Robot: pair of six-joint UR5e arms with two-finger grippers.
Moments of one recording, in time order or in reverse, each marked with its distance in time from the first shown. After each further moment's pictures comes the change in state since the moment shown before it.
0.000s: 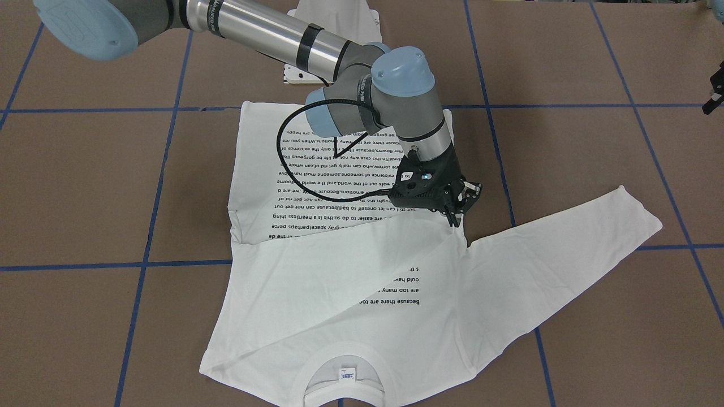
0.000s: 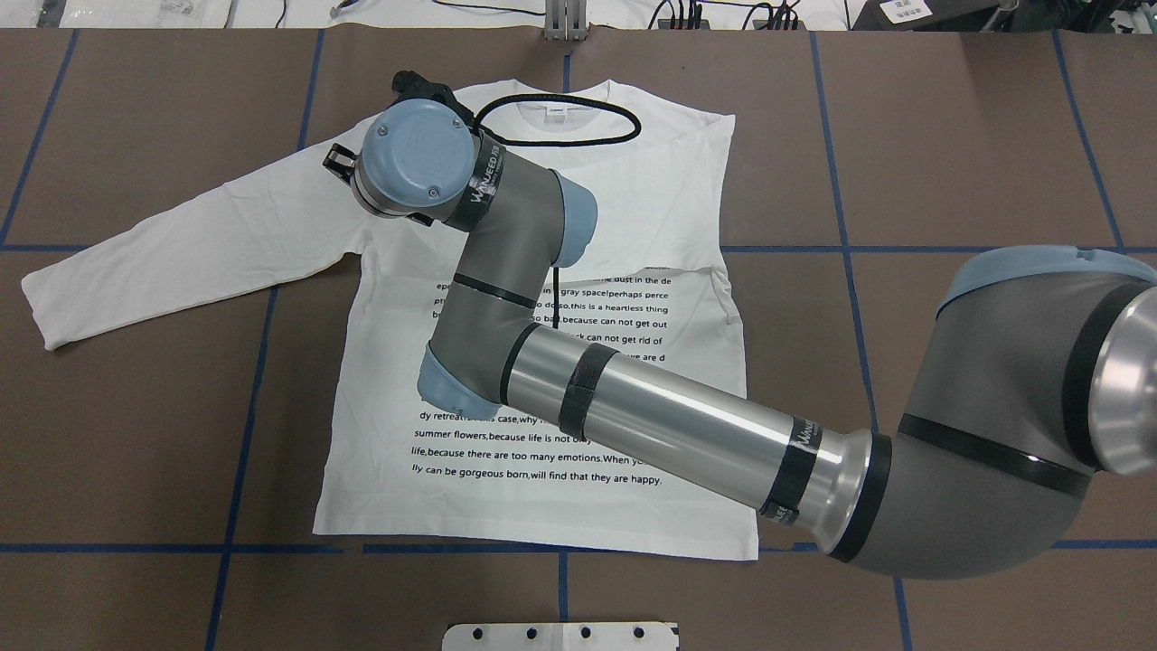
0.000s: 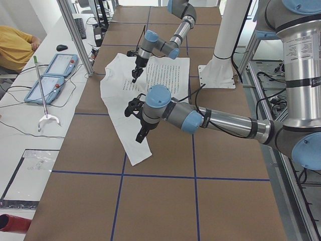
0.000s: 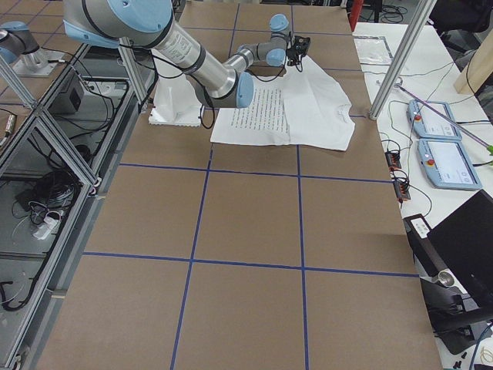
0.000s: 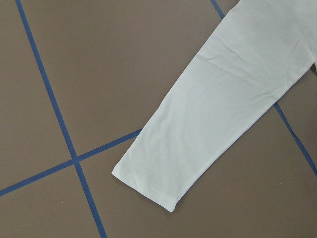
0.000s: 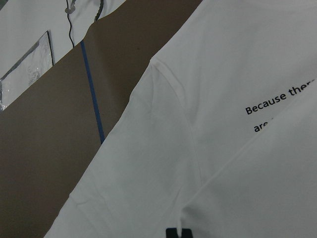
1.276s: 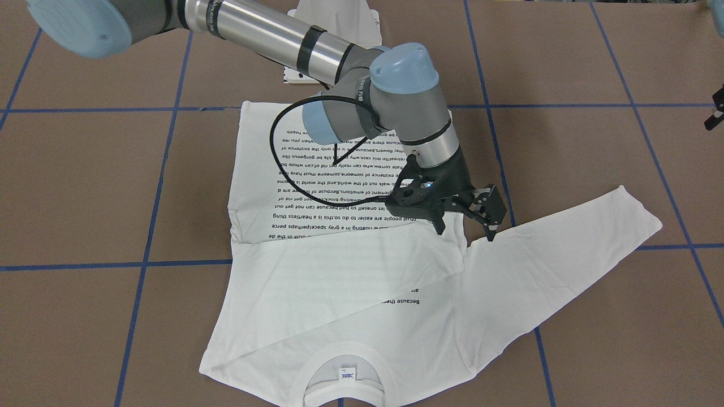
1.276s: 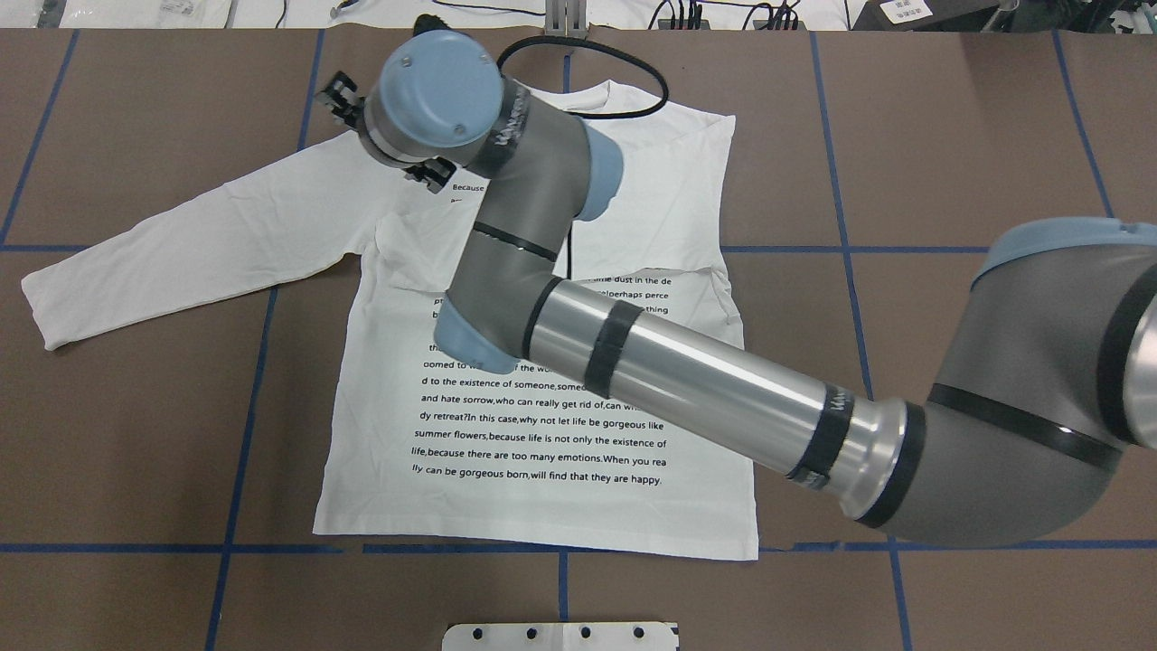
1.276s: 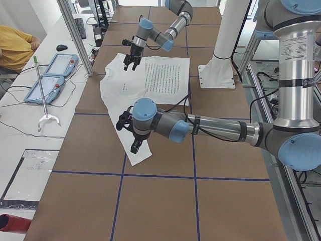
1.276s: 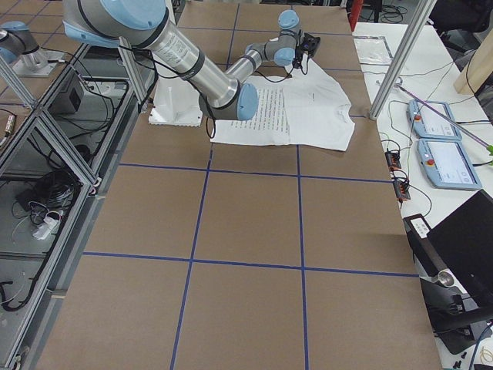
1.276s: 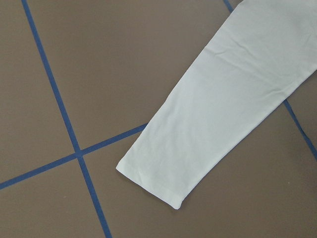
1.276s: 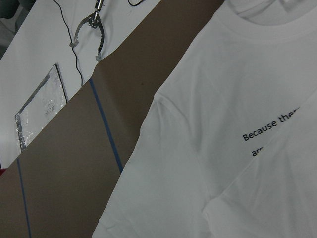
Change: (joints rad) left arm 0.047 -0.122 0.224 0.004 -0.001 -0.087; right arm 0.114 -0.192 0.320 -0.112 0.175 0.129
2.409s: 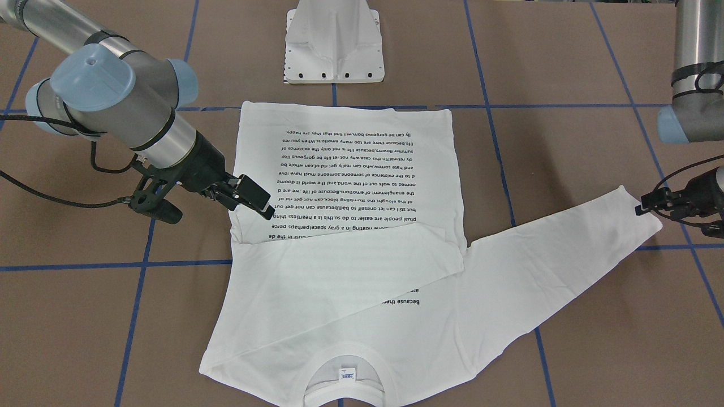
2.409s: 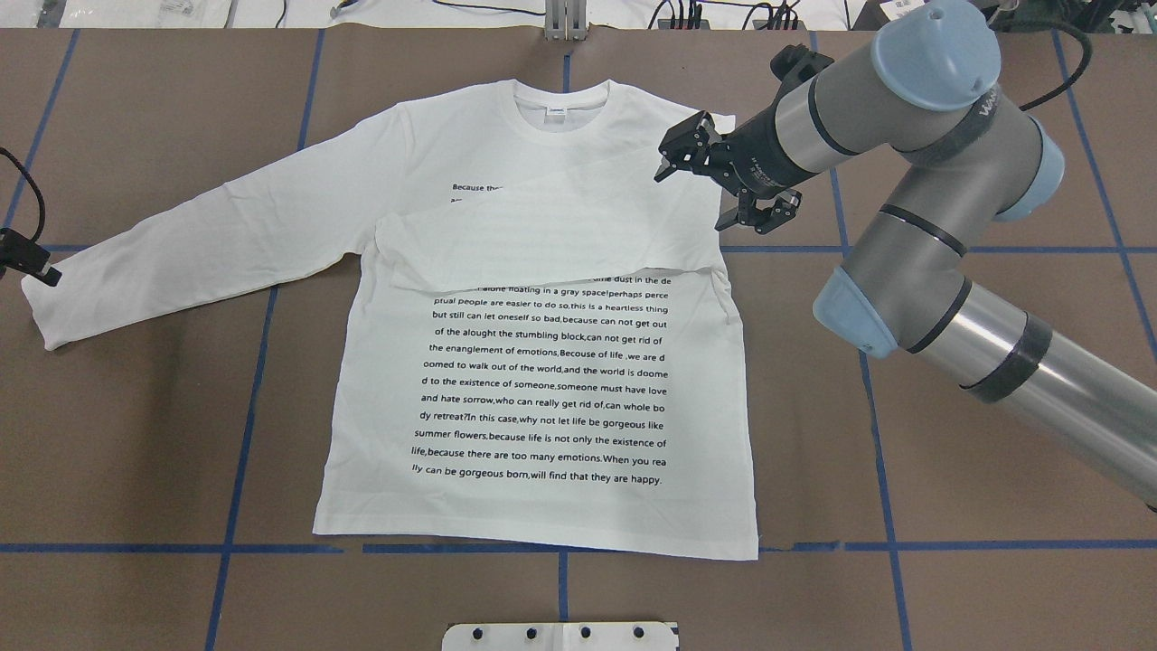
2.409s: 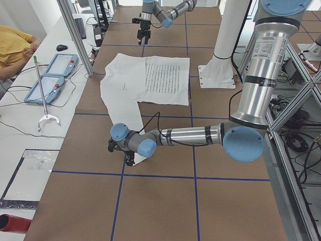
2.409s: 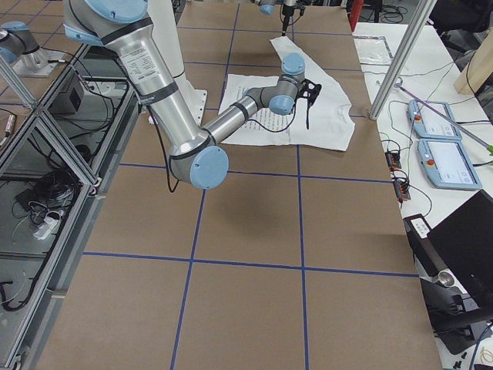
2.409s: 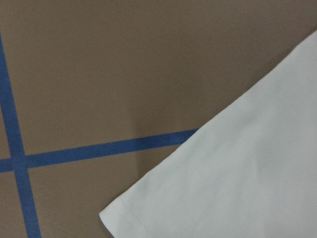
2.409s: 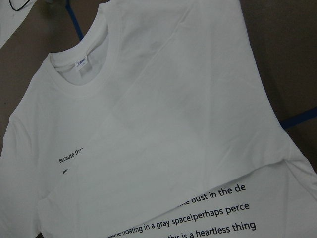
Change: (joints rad) left arm 0.222 -0.233 0.507 -0.194 0.014 -0.240; right arm 0.199 -0.524 0.441 -0.039 0.375 -0.168
